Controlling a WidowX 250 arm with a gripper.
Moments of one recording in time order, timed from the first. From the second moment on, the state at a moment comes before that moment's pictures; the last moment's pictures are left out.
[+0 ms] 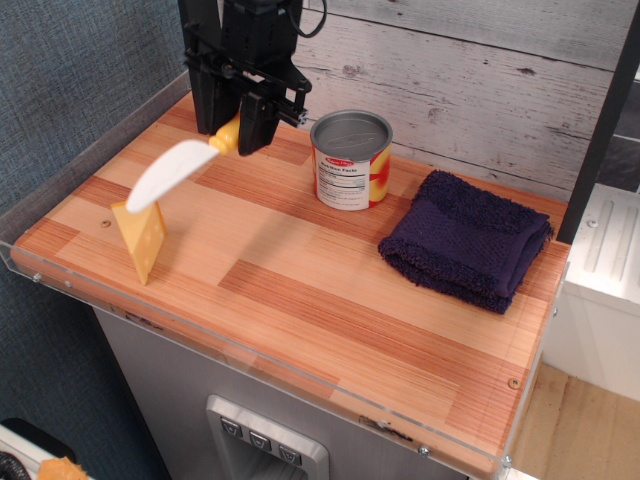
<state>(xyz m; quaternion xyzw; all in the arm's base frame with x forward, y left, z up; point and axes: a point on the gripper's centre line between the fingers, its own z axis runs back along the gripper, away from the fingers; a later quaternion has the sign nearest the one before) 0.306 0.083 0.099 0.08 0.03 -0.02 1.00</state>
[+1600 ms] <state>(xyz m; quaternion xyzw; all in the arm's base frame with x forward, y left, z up) 0.260 0.008 0.043 -0.01 0.00 0.72 0.70</state>
